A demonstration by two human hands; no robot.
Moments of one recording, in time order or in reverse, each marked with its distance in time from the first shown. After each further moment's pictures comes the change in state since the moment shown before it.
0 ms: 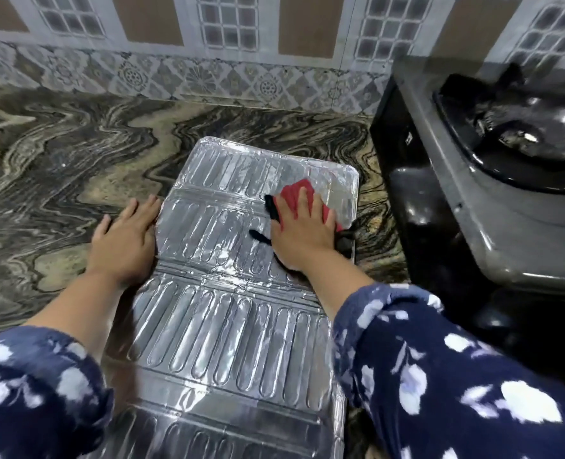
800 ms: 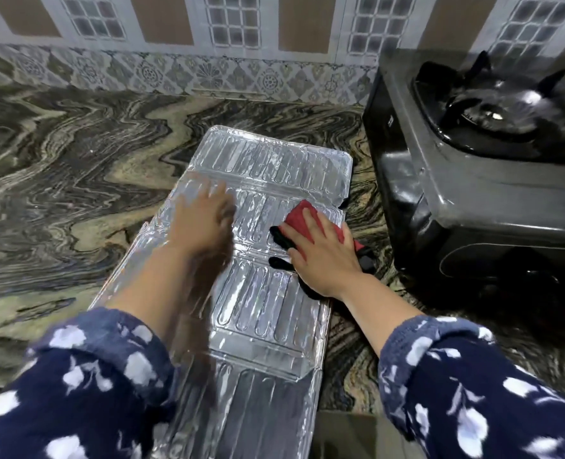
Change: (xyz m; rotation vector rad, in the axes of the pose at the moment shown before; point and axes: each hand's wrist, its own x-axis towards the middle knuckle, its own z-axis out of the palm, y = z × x) left_hand -0.036 0.107 -0.016 -0.040 -0.063 0.130; right_hand -0.100 0.044 0.013 -0.038 -0.048 -0.206
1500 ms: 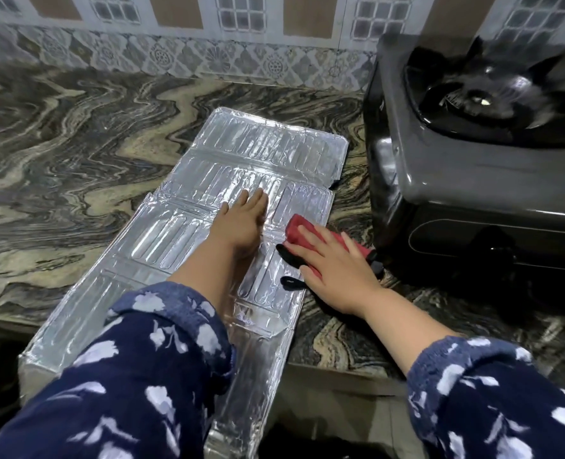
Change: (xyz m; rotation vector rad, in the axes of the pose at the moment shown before) left_hand -0.031 0.063 0.039 0.035 -0.243 0.009; right_hand -0.069 0.038 0.017 0.041 0.057 -0.237
